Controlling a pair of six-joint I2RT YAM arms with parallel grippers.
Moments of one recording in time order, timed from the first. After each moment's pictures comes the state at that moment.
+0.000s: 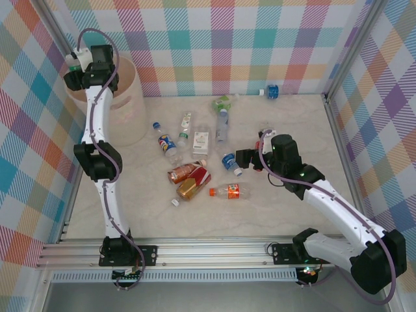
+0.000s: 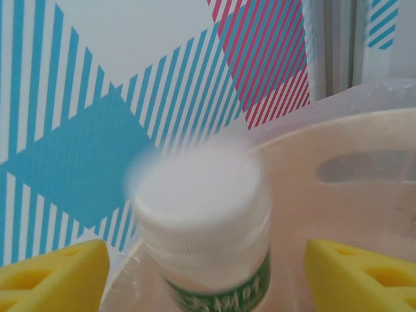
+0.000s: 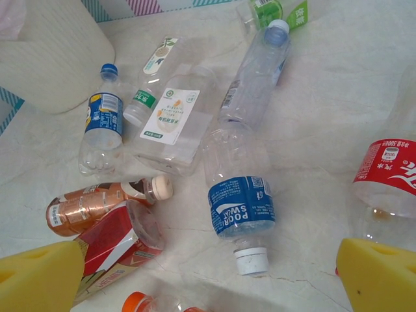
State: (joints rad) left arm 0.10 2.30 2.57 -0.83 -0.96 -0.14; right arm 0.52 1.05 0.81 -0.31 -0.08 0.36
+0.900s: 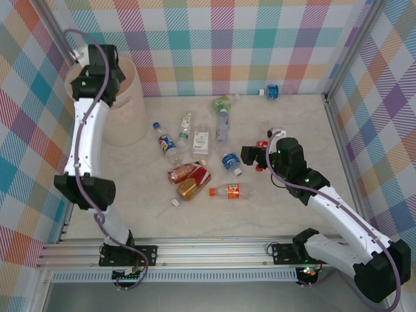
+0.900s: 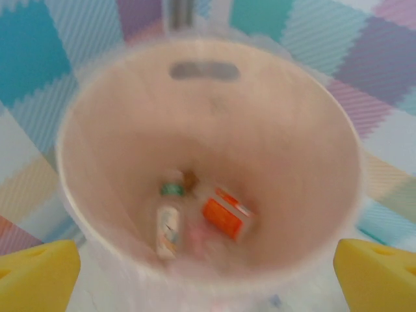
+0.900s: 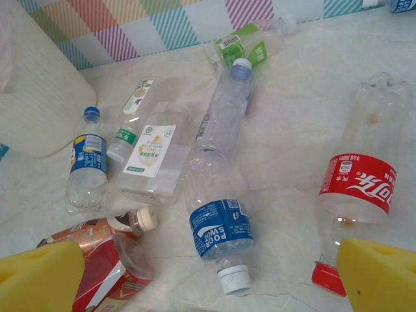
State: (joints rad) left arm -0.12 1.67 1.99 -0.94 -0.56 -0.52; right arm 0.52 0.96 0.77 -0.28 0.04 0.43
